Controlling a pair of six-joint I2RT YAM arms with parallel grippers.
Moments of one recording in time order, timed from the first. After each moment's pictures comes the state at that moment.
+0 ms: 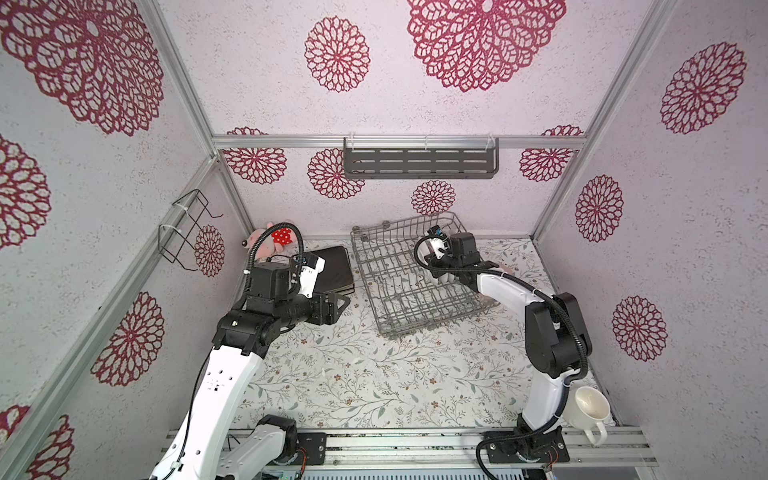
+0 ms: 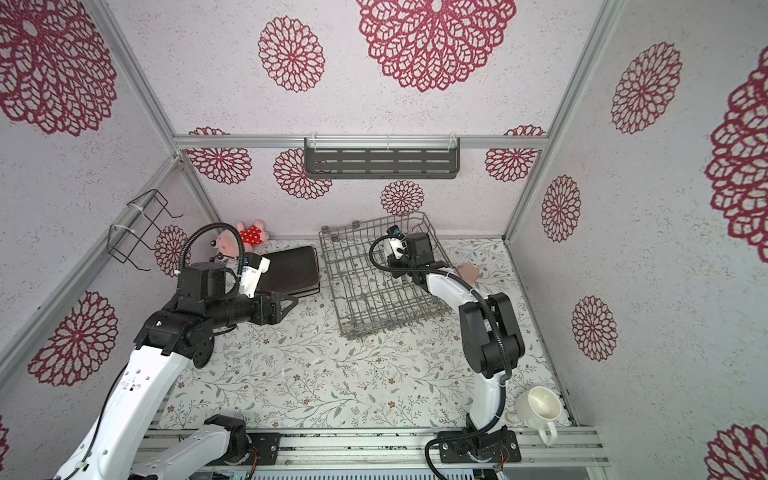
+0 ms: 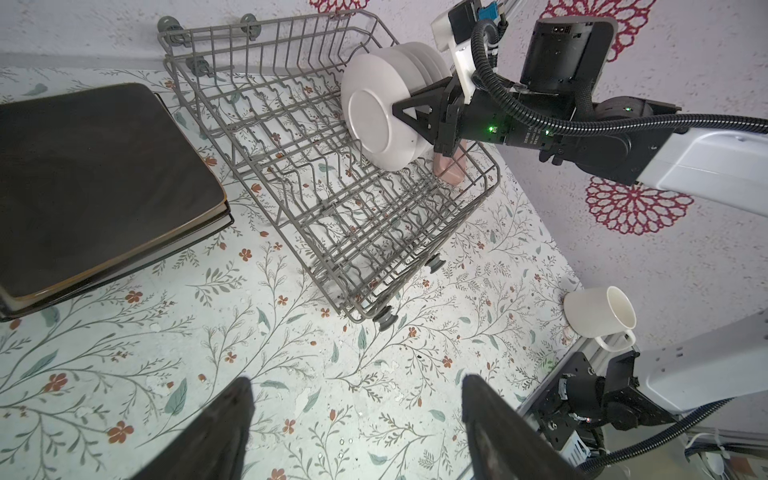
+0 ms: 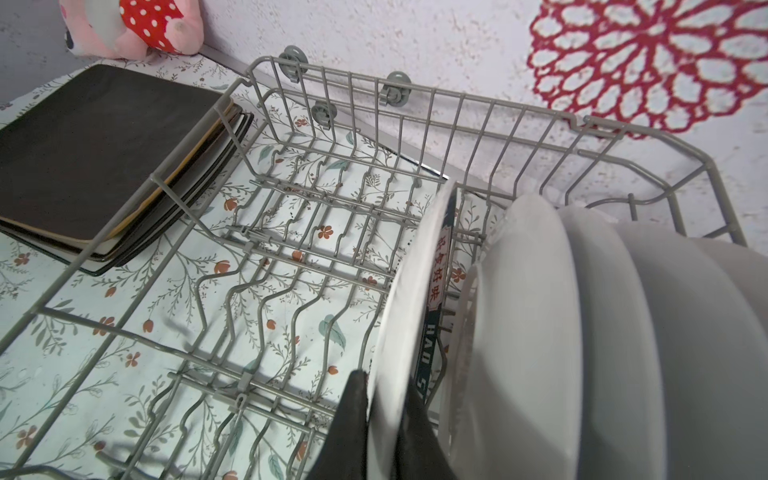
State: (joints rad) left arm -0.21 1.01 1.16 -0.82 0.45 -0.14; right arm 0.38 1.90 1.42 -0.08 -0.19 -0.14
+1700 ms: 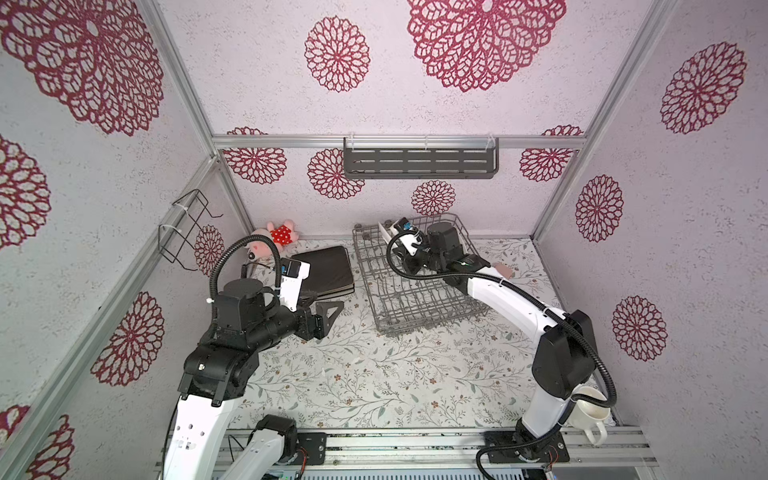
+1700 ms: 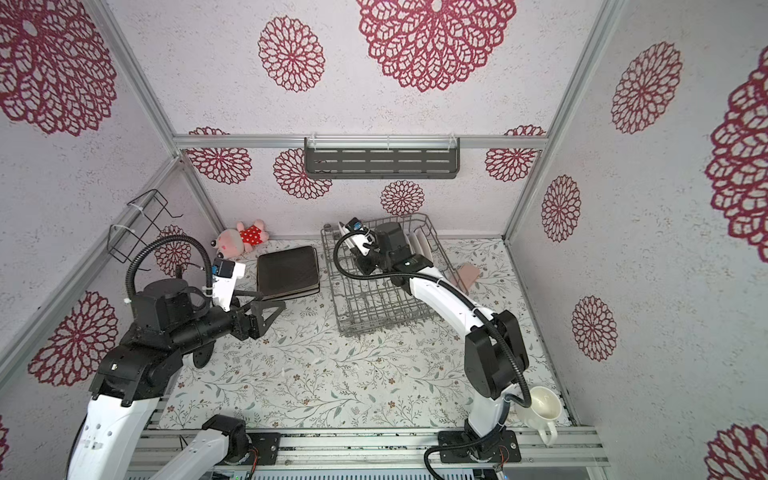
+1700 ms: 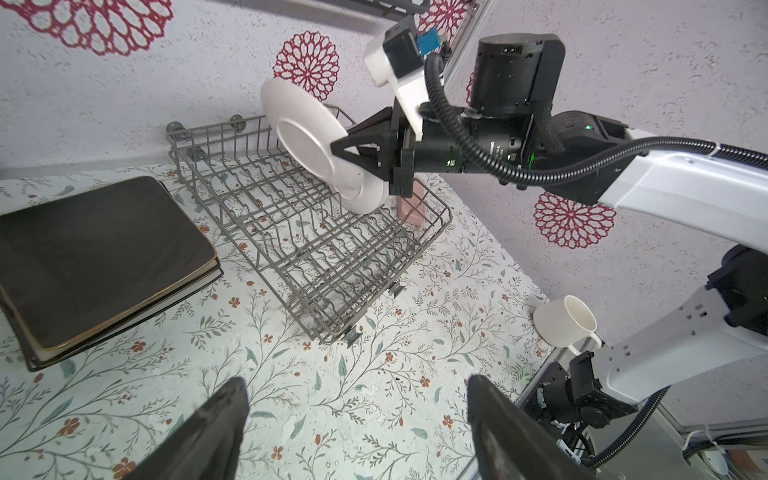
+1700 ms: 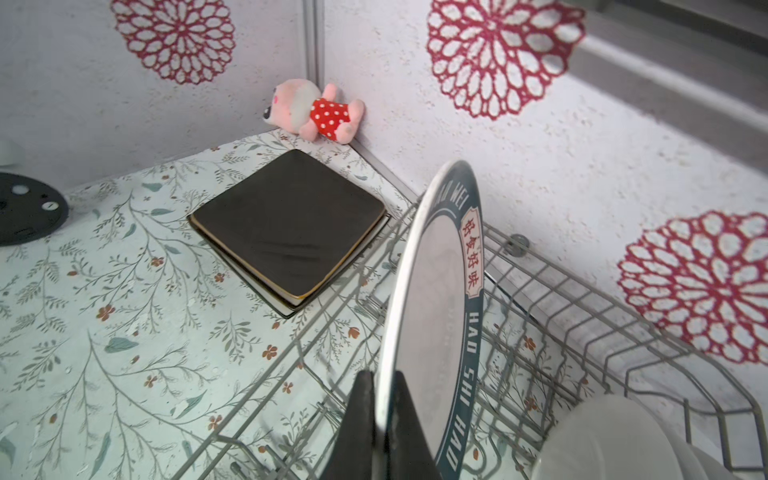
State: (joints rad) left arm -0.20 0.80 1.22 -0.85 0.48 -0.14; right arm 0.64 1.77 1.57 -0.21 -0.18 -0.28
